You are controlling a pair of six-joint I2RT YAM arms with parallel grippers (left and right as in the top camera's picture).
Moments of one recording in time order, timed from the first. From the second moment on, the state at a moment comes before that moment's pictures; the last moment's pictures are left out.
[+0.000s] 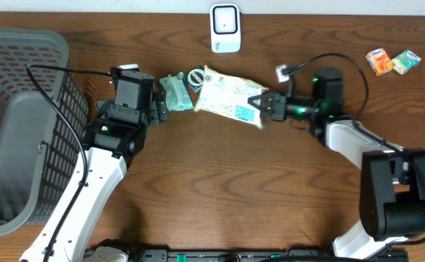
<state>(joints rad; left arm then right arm) -0.27 1.31 1.06 -0.63 -0.35 -0.32 0.08 1.80 0.90 0.37 -1.19 0.39</state>
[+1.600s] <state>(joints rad) -0.27 1.31 1.06 -0.63 -0.35 -0.32 0.08 1.48 1.03 -0.73 -0.36 0.42</state>
